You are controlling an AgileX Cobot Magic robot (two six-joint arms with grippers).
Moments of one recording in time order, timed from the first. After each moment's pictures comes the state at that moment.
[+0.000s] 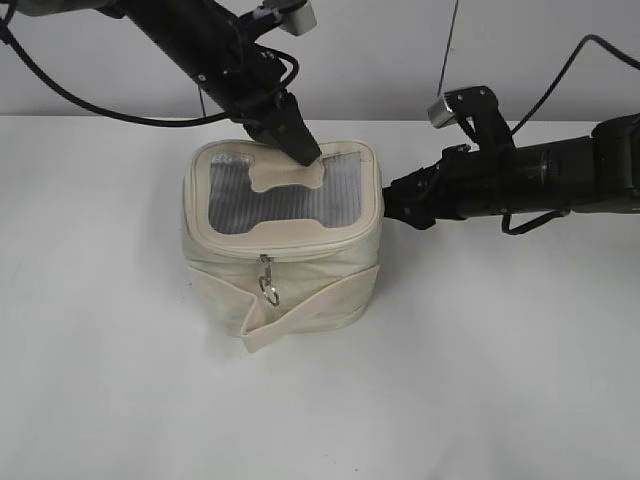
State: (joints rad) left arm -0.42 2.21 -1.91 -0.65 1.16 1.02; right arm 0.24 1.99 -0.98 1.82 0.58 -2.04
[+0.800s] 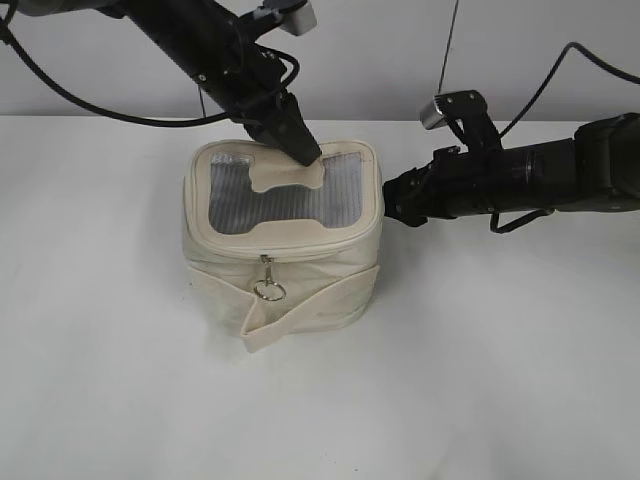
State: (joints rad) left arm -0.42 2.21 -1.91 -0.65 1.16 1.01; right arm 0.24 2.06 -1.04 1.83 0.59 -2.03
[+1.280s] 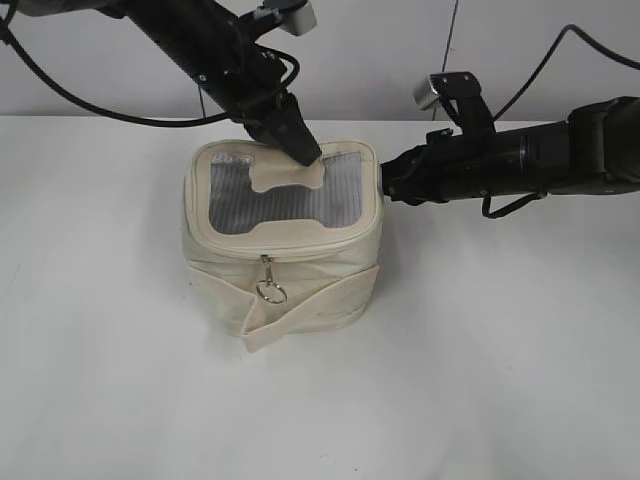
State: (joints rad) left arm -0.42 2.21 -1.91 -0.65 1.16 1.01; right arm 0.25 2.07 -1.10 1.81 0.60 -1.99
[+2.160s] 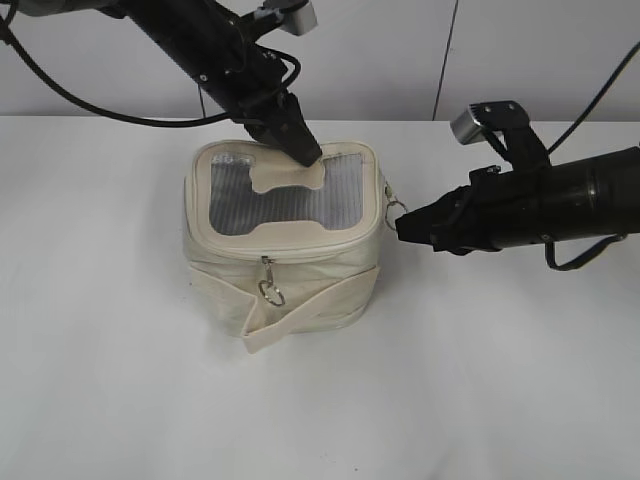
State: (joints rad) left arm -0.42 2.21 -1.91 -0.65 1.16 0.99; right arm 0.25 1.81 -0.81 1.65 0.54 -1.82
